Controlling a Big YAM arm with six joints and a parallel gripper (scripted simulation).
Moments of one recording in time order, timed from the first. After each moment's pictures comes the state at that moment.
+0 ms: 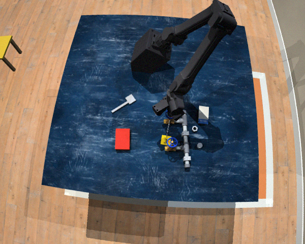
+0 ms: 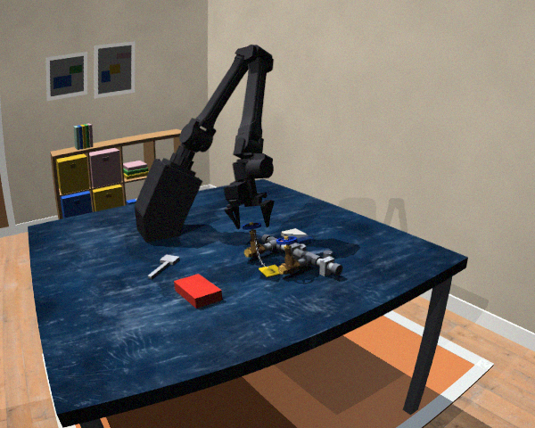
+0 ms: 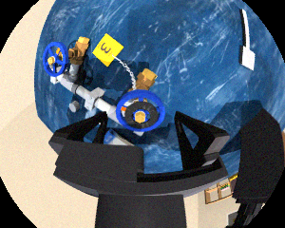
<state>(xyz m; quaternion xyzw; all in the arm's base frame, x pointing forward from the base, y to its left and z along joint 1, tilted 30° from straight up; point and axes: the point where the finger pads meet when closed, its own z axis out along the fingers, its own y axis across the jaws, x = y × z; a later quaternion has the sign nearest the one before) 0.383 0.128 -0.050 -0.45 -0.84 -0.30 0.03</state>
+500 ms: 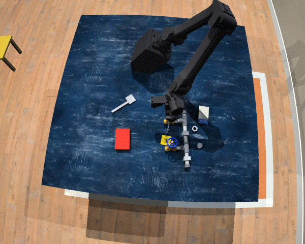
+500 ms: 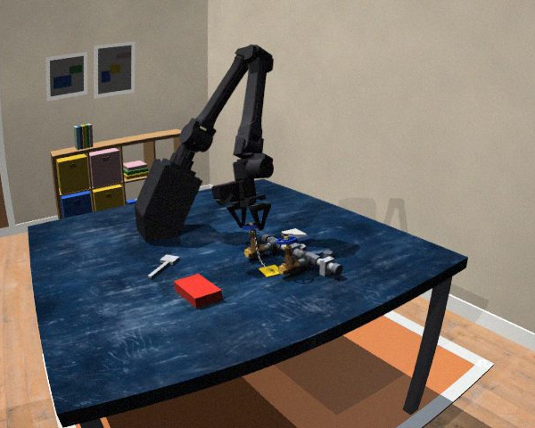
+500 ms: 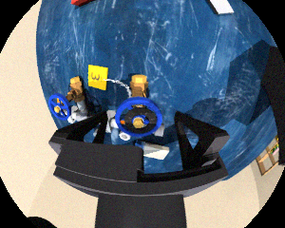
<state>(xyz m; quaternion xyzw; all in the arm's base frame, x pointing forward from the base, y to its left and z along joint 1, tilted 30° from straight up) 0.386 0.122 -0.053 -0.66 -0.69 -0.27 0.09</state>
